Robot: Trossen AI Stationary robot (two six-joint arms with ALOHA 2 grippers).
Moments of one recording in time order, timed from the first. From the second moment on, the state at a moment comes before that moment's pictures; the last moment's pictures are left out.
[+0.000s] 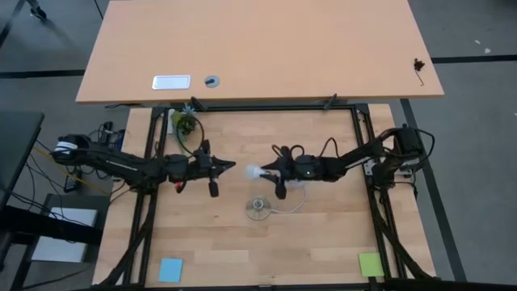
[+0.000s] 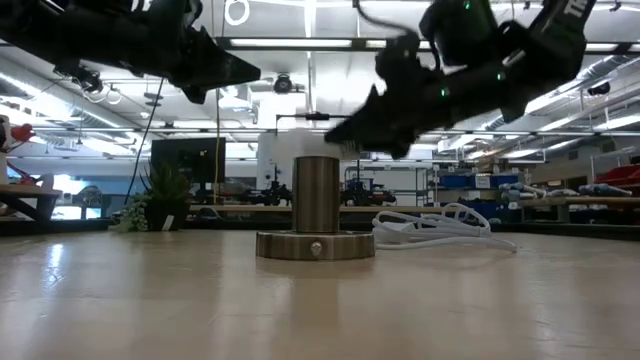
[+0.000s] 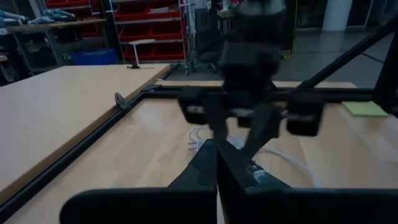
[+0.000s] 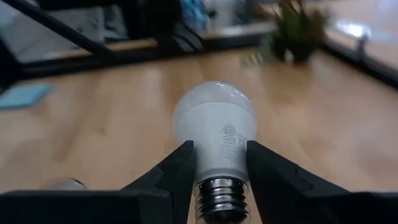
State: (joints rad) left arm -0.10 1.08 0.37 0.63 -0.34 0.01; right arm 0.02 1.70 0.64 0.76 0.17 0.15
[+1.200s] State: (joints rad) left arm -0.10 1.08 0.37 0.61 -0.34 0.01; right arm -0.06 1.70 0.93 -0.07 0.03 0.40
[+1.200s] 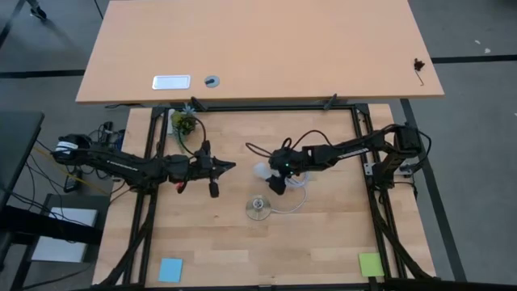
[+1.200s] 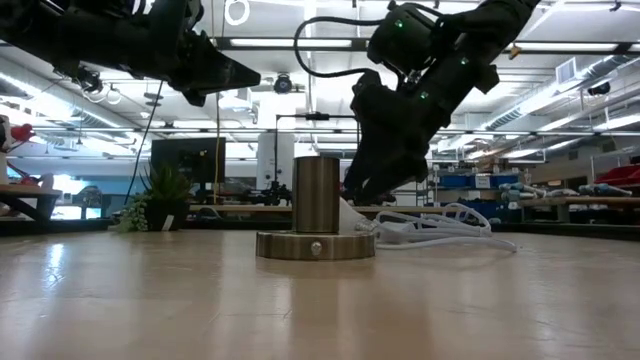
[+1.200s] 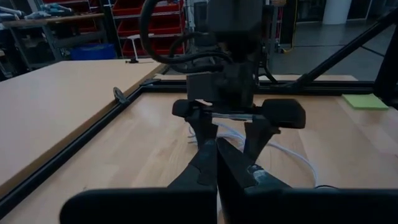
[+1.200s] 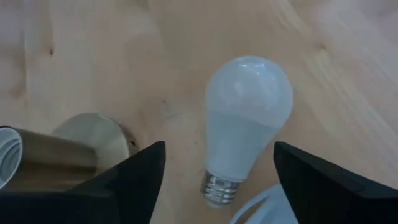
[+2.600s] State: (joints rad) left arm -0.10 1.08 0.37 0.57 -0.34 0.00; right arm -0.10 1.93 1.12 -0.04 -0.07 -0.03
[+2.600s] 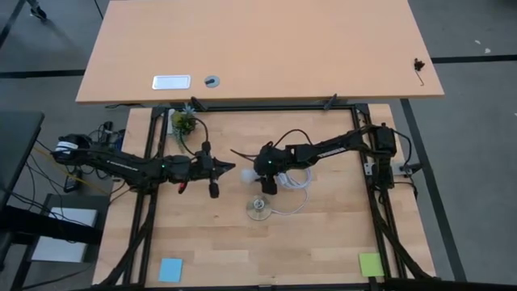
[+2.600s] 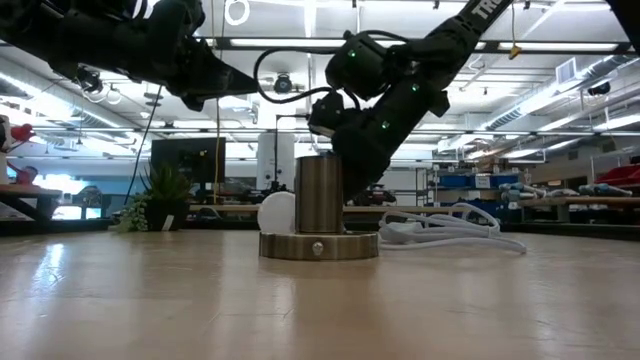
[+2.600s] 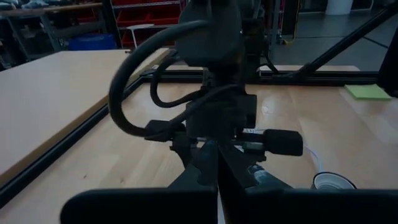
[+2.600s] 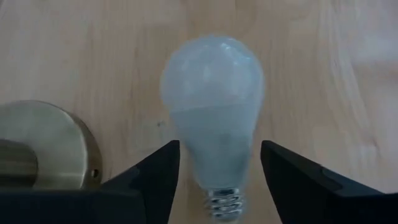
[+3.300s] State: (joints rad) left arm -0.10 1.08 0.37 0.56 -0.34 -0.01; right arm -0.11 2.03 1.15 0.06 -0.13 0.00
